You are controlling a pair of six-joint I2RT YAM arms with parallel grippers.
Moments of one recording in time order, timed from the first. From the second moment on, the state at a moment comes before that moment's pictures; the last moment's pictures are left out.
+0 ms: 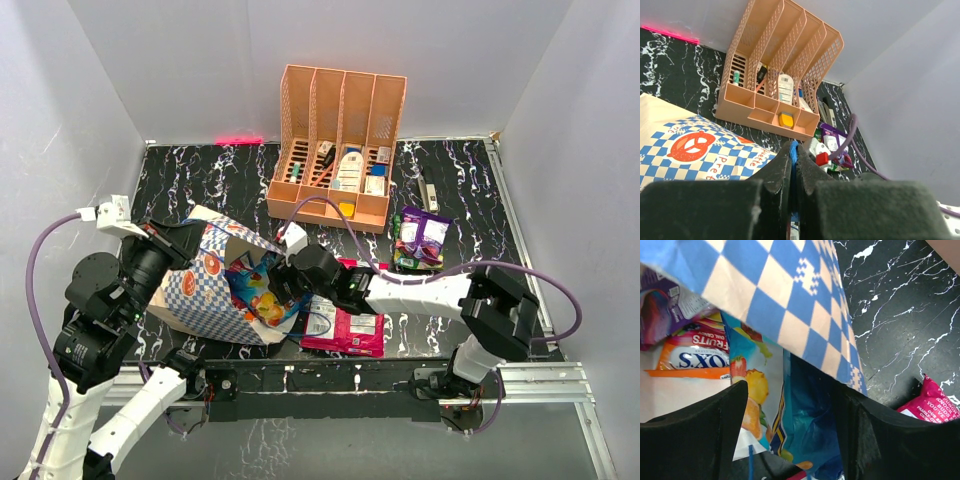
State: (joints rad) left arm -0.44 0.54 1.11 -0.60 -0.14 -0.59; right arm 1.09 1.59 0.97 0.14 0.16 0.30
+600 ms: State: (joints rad) left arm -0.44 0.54 1.09 -0.63 -0.07 -0.58; right arm 1.08 1.83 0.99 0.45 0.21 0.30
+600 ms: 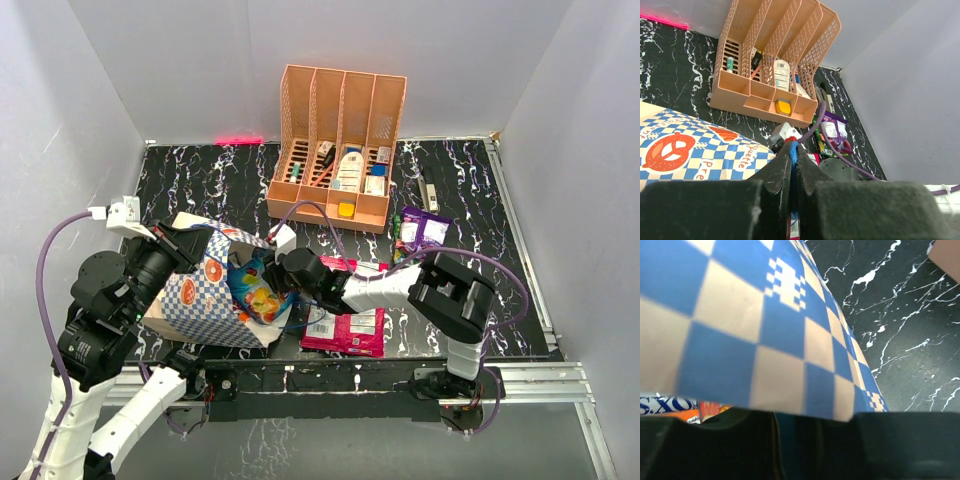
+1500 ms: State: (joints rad) left arm -0.44 0.46 1.07 -0.67 -0.16 -0.57; right arm 1.09 1.20 0.92 0.02 0.02 0.04
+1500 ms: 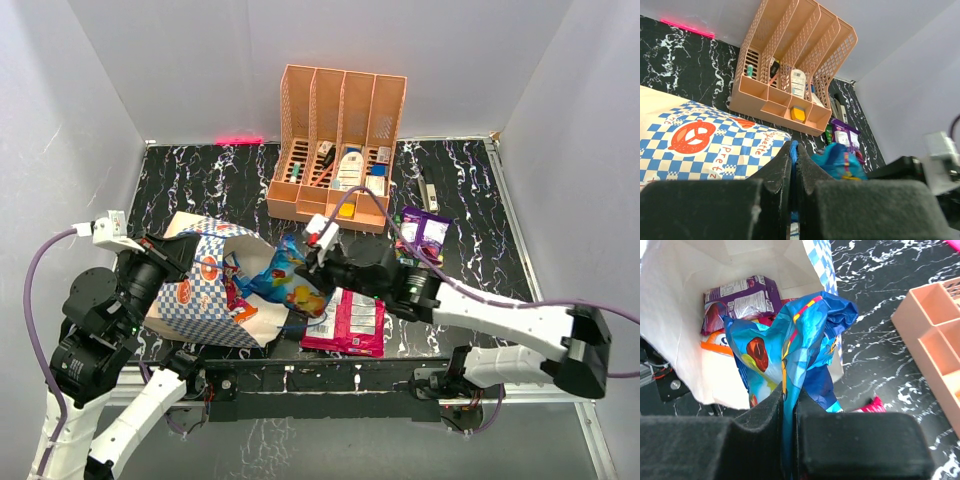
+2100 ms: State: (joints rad) left arm -0.43 0.46 1.06 -0.68 -0.21 -0.50; right arm 0.80 1.08 0.96 -0.60 -0.19 -0.12
